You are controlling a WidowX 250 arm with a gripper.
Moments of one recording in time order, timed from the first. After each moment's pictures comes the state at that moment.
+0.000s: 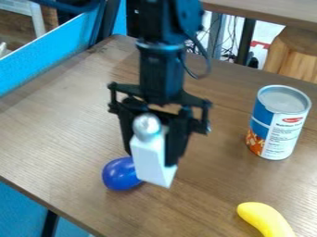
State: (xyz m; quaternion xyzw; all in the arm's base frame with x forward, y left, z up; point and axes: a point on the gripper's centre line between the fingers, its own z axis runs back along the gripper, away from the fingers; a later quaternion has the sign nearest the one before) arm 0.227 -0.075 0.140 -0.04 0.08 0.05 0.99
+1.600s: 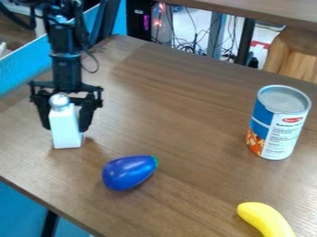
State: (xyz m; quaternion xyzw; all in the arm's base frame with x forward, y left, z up) arm 0.275 0.098 0.066 0.00 0.11 0.25 0.96
